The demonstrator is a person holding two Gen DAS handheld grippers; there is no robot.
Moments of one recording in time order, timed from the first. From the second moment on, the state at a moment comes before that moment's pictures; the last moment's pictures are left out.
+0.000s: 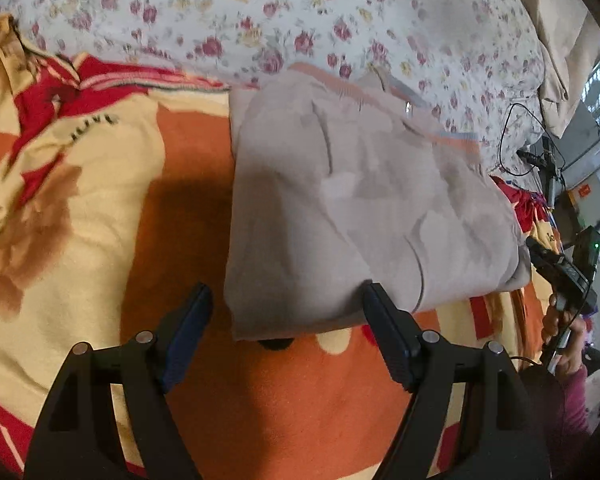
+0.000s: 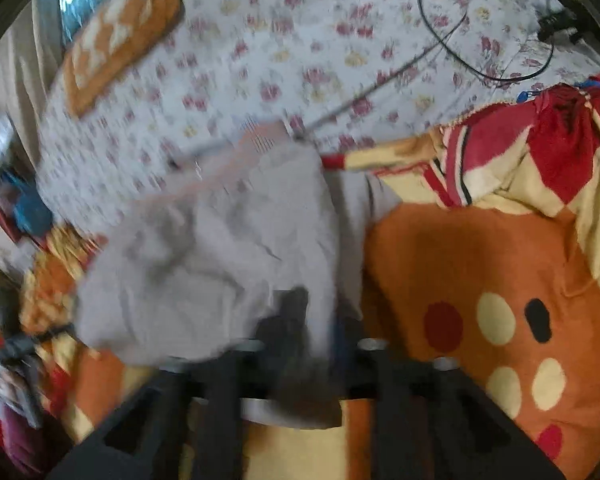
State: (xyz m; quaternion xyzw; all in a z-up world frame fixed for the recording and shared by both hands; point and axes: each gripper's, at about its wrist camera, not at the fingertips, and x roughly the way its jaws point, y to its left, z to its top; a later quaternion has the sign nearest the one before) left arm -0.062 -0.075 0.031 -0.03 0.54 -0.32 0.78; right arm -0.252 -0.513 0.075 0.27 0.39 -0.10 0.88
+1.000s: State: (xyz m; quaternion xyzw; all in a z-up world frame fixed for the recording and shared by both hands) left arm -0.056 -0.075 0.082 -0.04 0.47 -0.23 0.85; right arm -0.218 -0.466 0.128 0.20 0.39 -0.09 0.90
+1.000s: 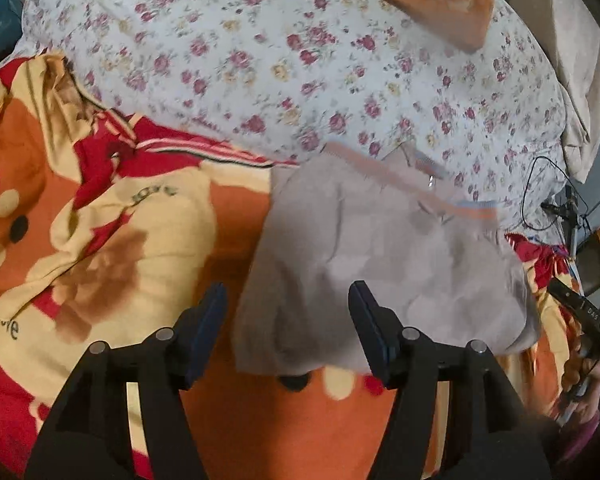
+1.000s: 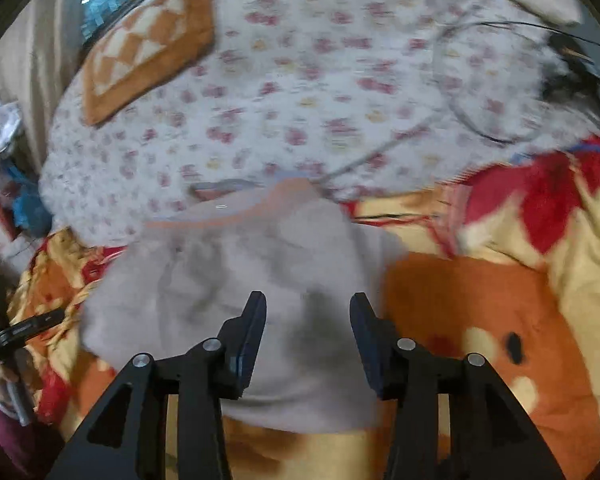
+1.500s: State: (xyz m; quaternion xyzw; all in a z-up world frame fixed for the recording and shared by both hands) left arm -0.026 -0.126 0.016 0.03 0.50 -0.17 0.85; right arm -0.038 -0.393 0.014 0.08 0.49 -0.11 0.86
